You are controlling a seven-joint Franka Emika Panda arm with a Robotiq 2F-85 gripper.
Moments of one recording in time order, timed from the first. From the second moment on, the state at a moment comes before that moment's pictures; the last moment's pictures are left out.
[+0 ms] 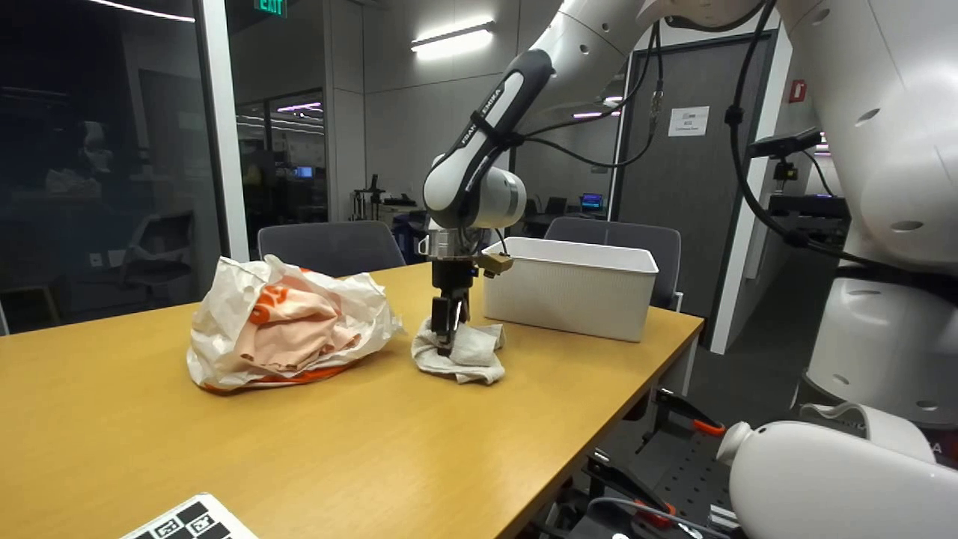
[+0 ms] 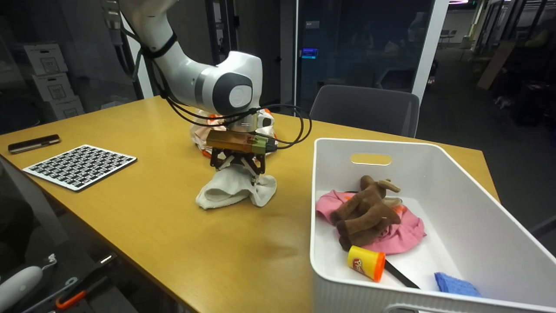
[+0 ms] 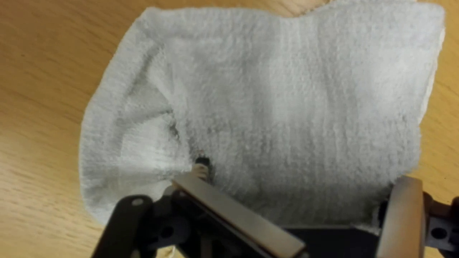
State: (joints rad) arm 0.00 0.46 0.15 -2.11 0.02 2.47 -0.46
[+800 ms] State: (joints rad) arm -0.05 0.48 0.15 -2.06 0.03 2.37 -0.52
